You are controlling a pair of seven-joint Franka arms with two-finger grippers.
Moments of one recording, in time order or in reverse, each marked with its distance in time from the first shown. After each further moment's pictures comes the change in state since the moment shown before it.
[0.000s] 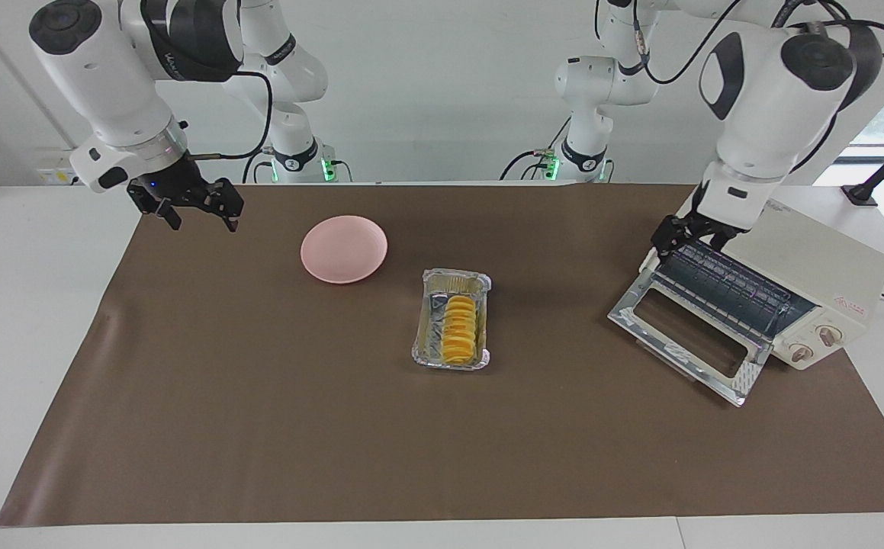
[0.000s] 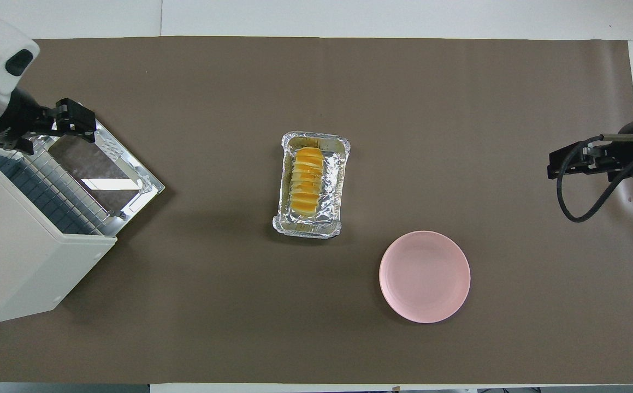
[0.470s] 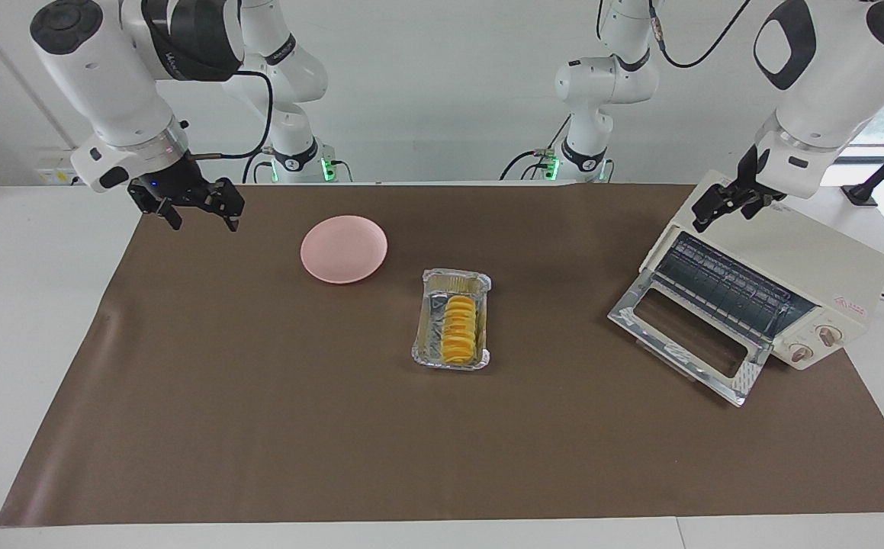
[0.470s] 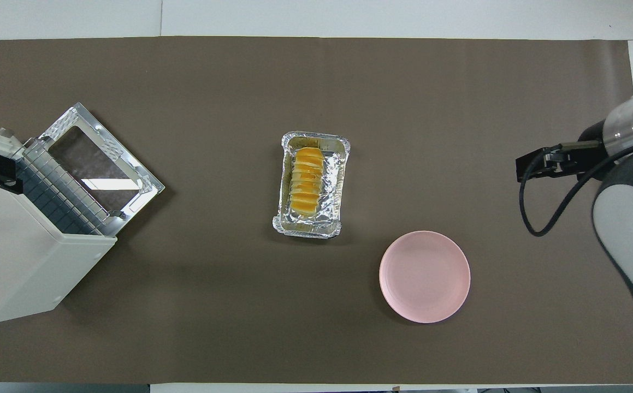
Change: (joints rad) left arm 0.111 -0.141 -0.007 -0.065 -0.014 -0.197 0.119; right arm 0.096 -0.004 0.021 -0.045 0.004 0.073 0.003
